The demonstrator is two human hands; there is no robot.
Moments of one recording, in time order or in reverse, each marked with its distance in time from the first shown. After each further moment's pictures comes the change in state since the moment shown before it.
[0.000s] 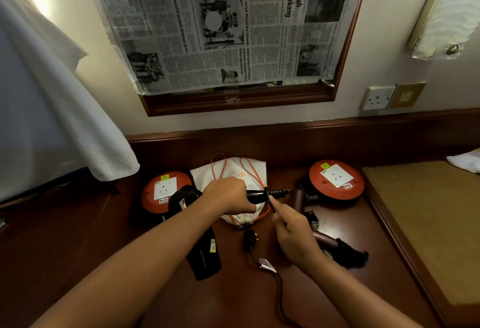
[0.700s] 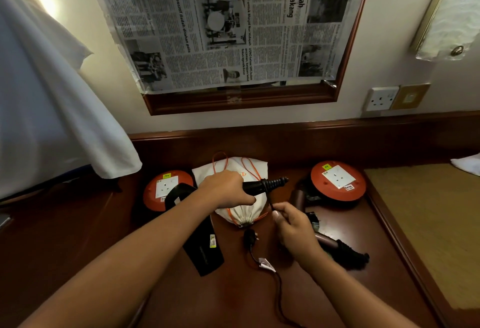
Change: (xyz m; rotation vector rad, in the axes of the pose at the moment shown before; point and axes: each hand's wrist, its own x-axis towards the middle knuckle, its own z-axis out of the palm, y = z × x) left_hand -0.003 -0.007 -0.012 -0.119 0.021 -0.018; right_hand 0.004 0.011 0.004 0.448 -0.019 0.217
